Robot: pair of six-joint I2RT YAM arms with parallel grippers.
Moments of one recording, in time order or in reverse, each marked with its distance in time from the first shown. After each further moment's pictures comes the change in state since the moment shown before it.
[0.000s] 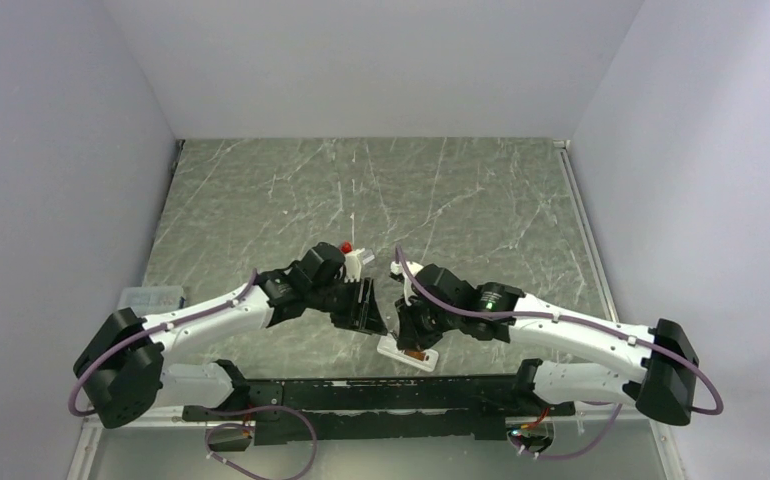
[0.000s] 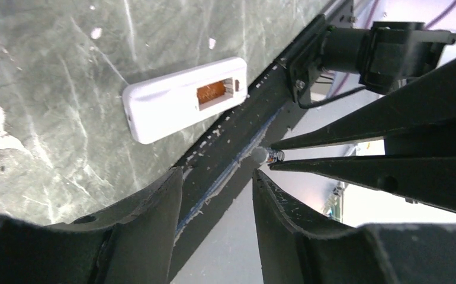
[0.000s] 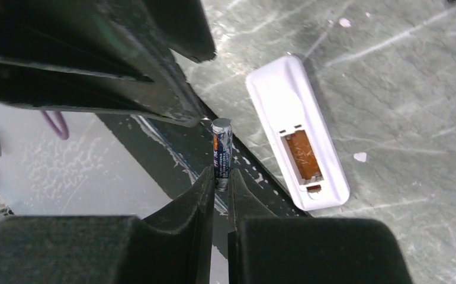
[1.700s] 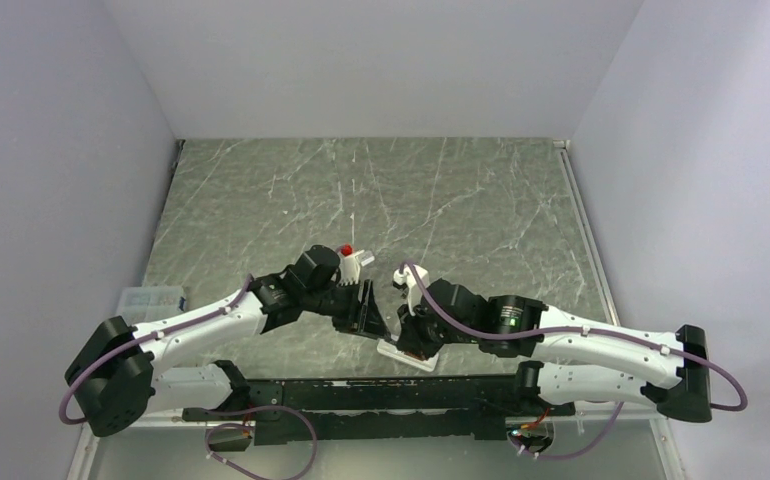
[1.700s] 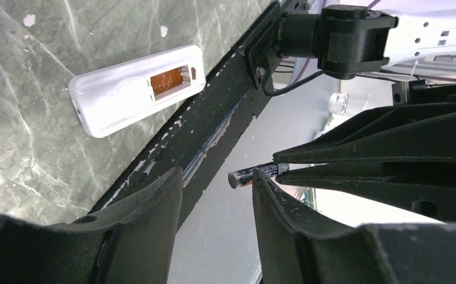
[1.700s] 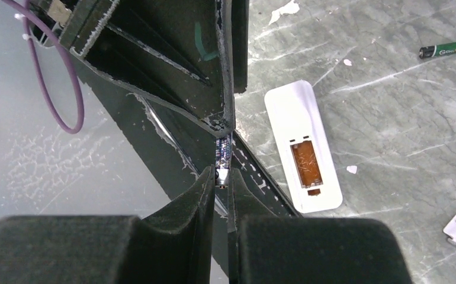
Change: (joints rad) left arm -0.011 -0.063 -0.039 0.080 0.110 -0.077; right arm 0.167 -0.151 0.038 -0.013 0.172 -0.046
